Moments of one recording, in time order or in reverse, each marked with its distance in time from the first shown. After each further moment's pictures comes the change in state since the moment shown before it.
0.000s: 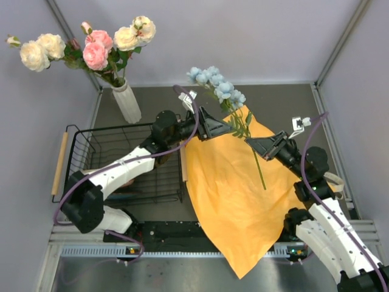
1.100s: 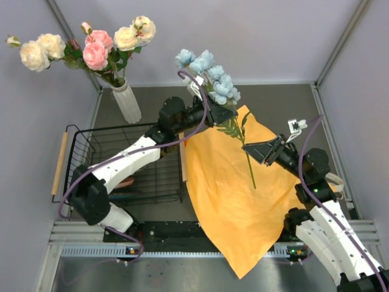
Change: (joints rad) left arm -0.039 0.126 0.241 -0.077 -0.108 0.170; right arm -0.001 -0.038 -0.020 0.007 -0.111 -0.059
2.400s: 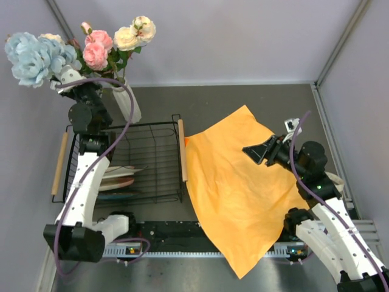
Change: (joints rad) left arm 0.628 -0.428 -0.077 0.182 -1.006 1.100; right arm 0.000 0.034 0.109 -0.340 0.101 -0.239
